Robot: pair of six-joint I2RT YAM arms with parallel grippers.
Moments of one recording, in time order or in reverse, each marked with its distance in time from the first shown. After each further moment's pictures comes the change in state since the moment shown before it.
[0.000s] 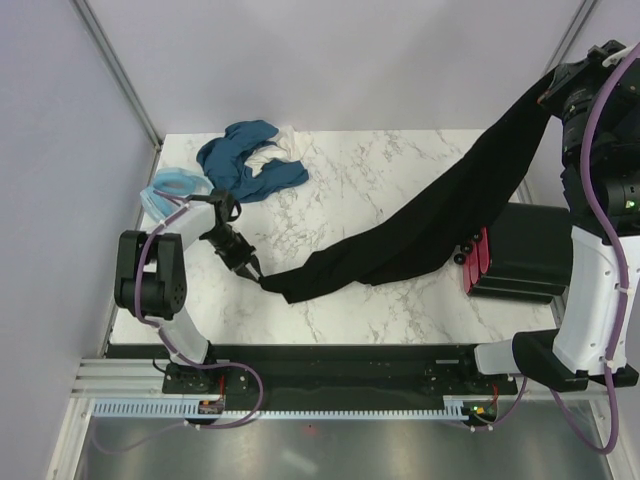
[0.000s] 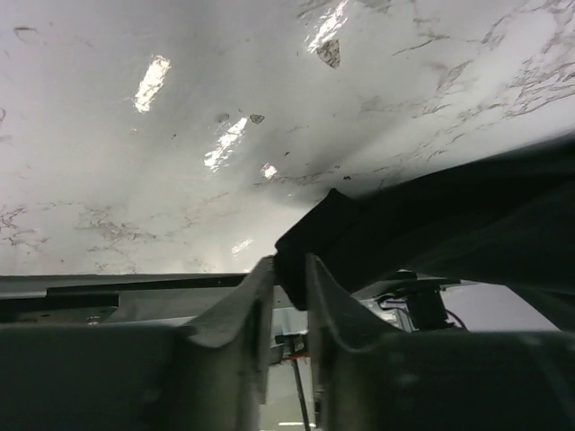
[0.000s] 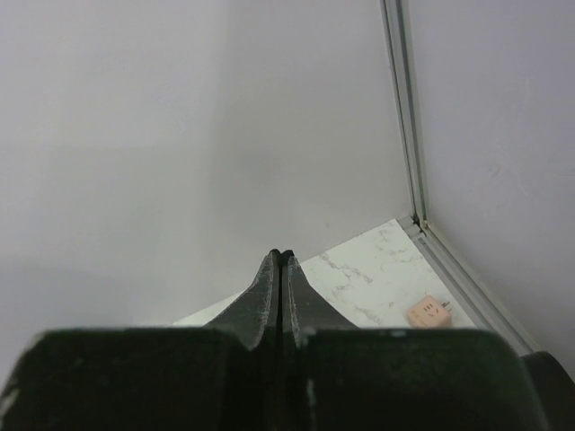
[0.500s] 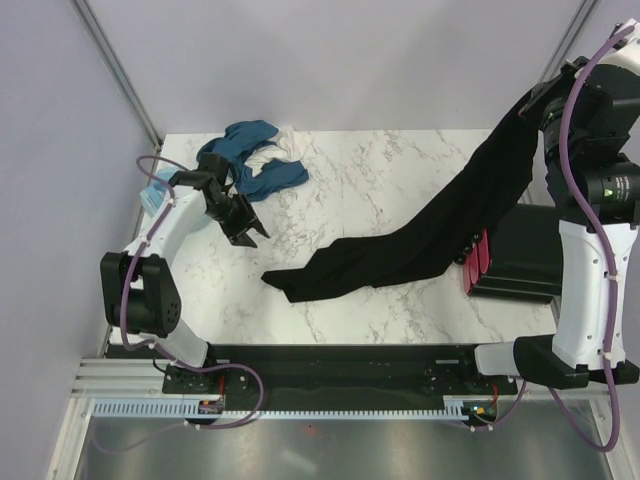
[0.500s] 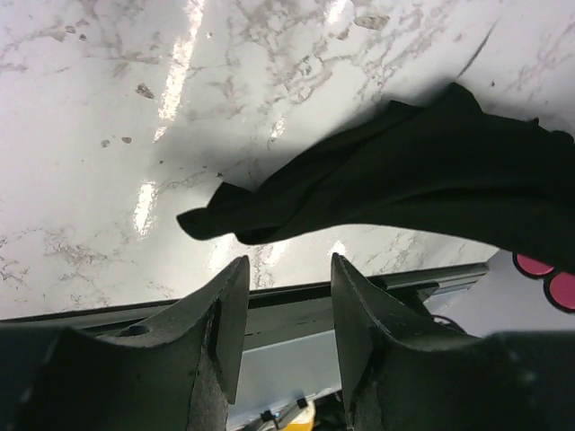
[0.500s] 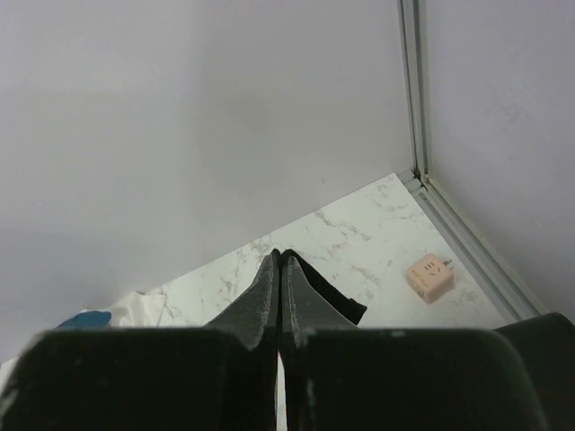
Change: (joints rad) left arm -0.024 -0.094 0.227 -0.010 -0.009 0.051; right arm 0.000 -0.028 -0.160 0.015 -0.014 0.034
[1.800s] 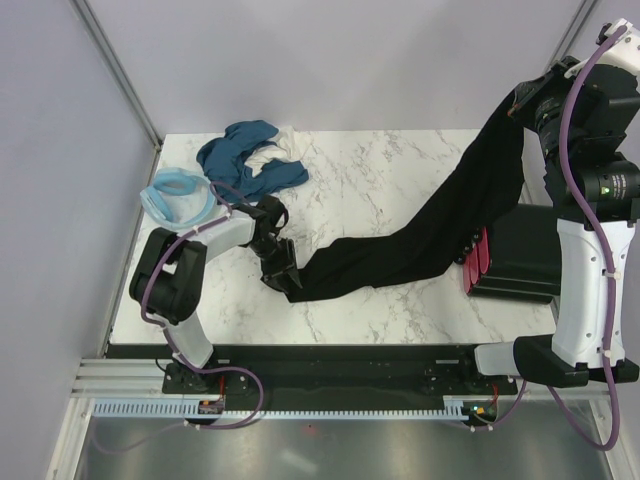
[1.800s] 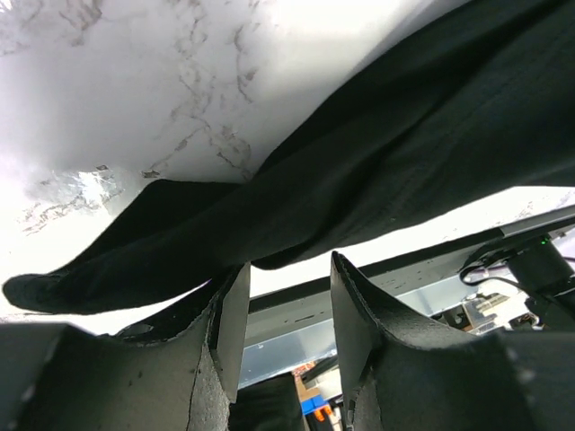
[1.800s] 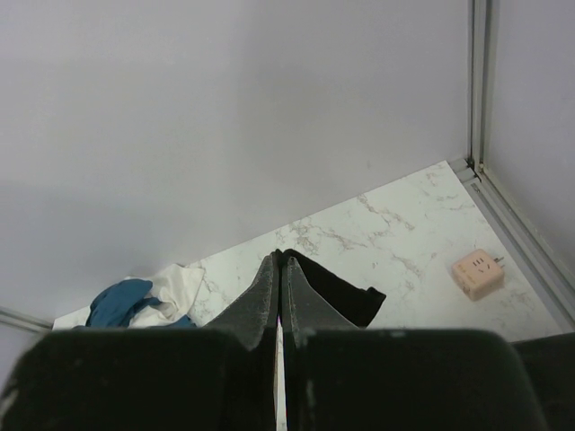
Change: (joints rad) left arm -0.303 0.113 -0.241 0.198 0.056 0.047; right arm 0.000 0.001 -0.028 0.014 -0.137 0.049
